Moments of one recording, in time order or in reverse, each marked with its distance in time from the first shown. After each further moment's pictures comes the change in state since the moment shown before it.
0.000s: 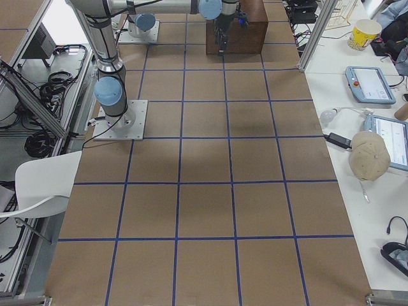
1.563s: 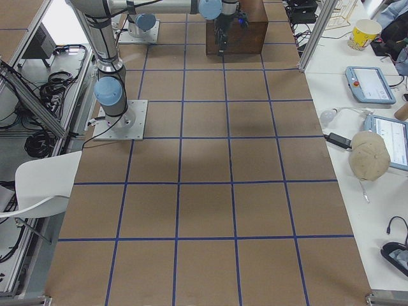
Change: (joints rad) left arm 0.016 0.072 0.045 0.004 0.054 0.012; right arm 0.000 0.000 0.000 0.000 0.000 0.001
